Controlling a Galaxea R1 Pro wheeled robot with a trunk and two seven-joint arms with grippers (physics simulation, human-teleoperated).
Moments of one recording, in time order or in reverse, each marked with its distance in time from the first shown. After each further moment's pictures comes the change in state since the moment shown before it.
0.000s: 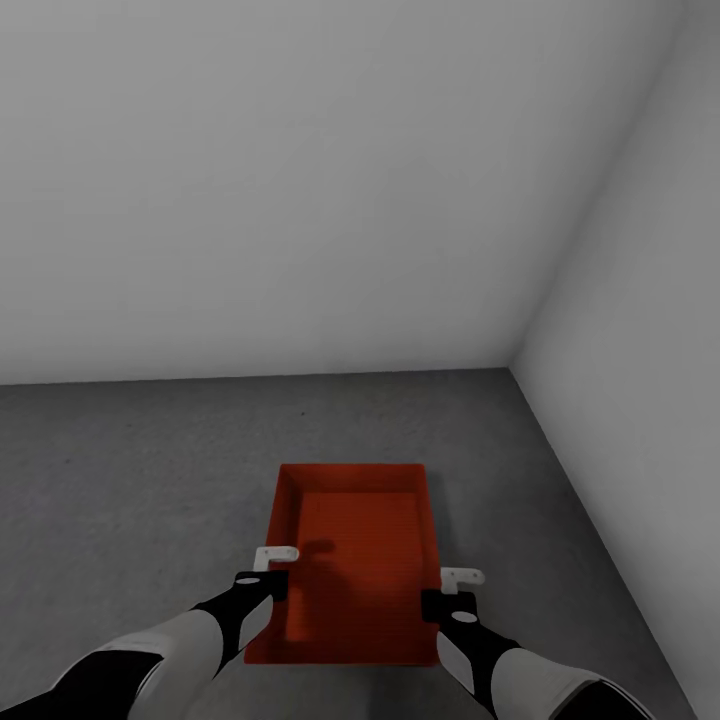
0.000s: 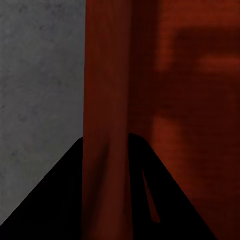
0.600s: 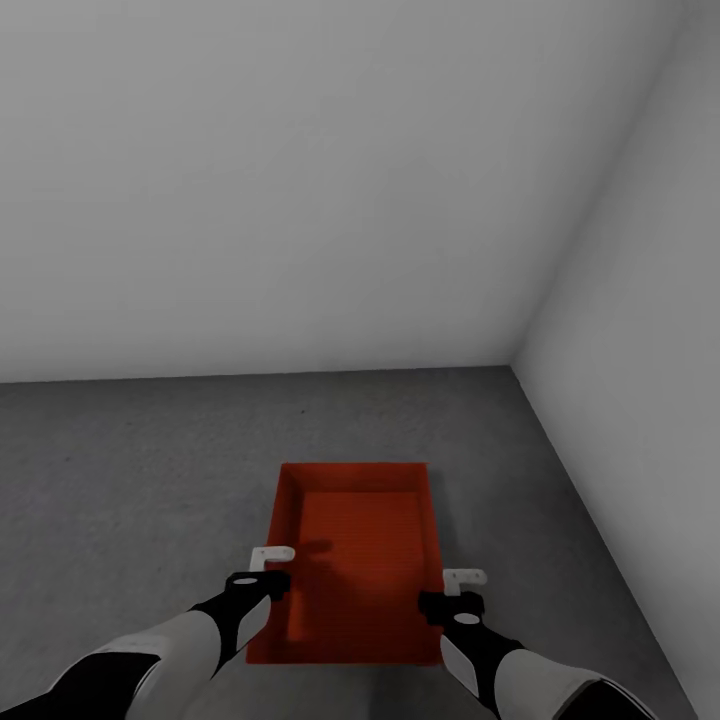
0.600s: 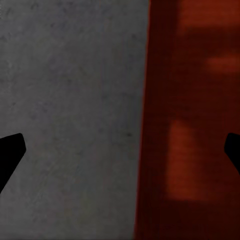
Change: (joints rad) left arm 0.004 0.007 0.018 -0.006 -0.013 0.000 0.029; right arm 0.000 -0.010 0.038 0.009 0.011 0.006 -0.006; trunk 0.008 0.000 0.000
